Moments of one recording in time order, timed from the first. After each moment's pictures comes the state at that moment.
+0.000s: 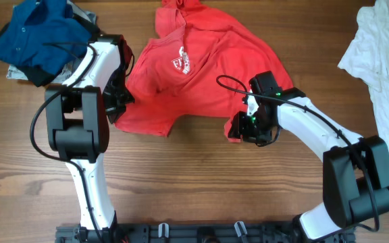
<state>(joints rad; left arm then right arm) -0.08 2.26 1.72 -1.48 -0.21 -0.67 0.30 1.73 1.00 -0.75 -0.37 0.42</state>
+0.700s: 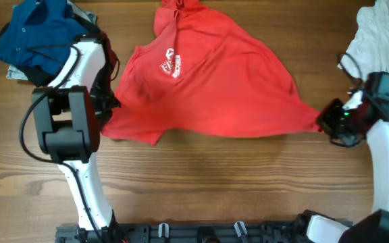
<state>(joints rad) 0.01 2.25 1.72 -1.63 -0.24 -0.67 -0.36 1.38 1.04 -0.98 -0.26 0.42</state>
